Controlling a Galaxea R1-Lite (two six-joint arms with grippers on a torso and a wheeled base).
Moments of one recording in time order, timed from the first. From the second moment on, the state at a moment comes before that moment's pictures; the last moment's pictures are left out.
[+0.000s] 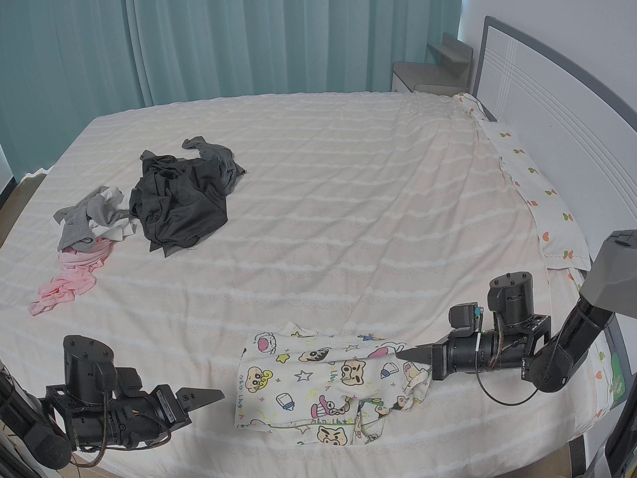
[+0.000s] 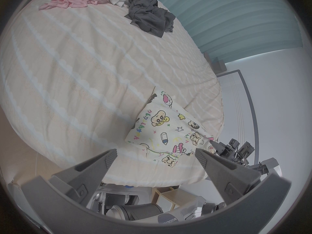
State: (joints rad) left arm -0.37 1.64 -0.02 -0.93 -0.24 -0.96; right arm 0.42 2.06 -0.51 -0.98 0.52 0.24
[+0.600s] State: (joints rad) left arm -0.38 1.66 -0.02 -0.93 -0.24 -0.96; right arm 0.35 2.12 -0.58 -1.00 0.54 0.35
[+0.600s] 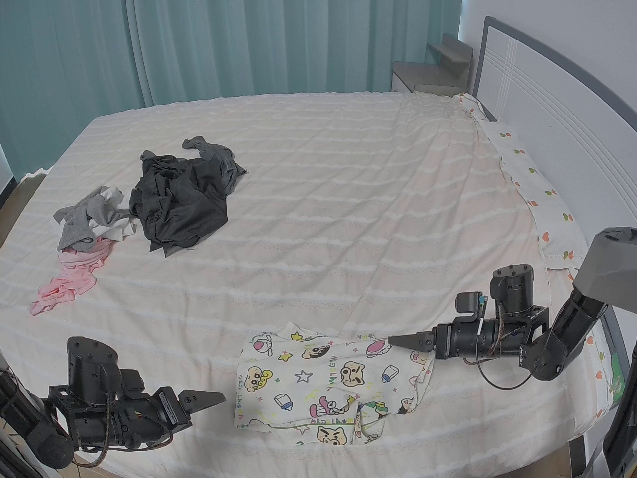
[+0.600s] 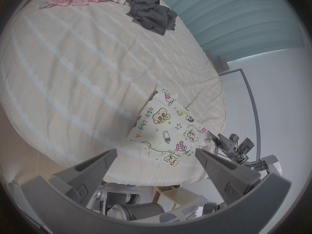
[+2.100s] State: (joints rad) left arm -0.40 1.68 -0.02 -0.96 -0.23 -0.96; right arm 0.48 2.22 -0.33 -1.31 0.32 0.58
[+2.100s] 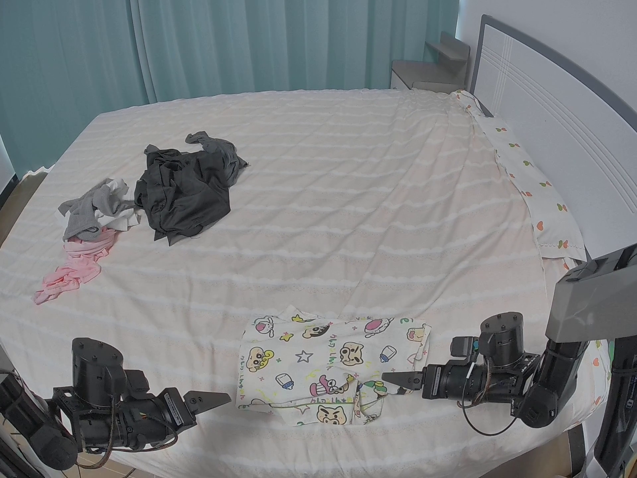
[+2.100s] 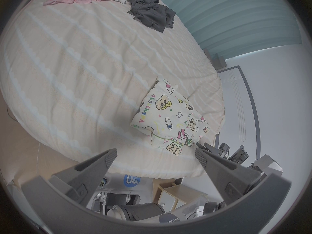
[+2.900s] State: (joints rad) left arm -0.40 1.71 -0.02 -0.96 -0.23 -0.96; right arm 0.45 2.30 -0.40 -1.32 0.32 0.57
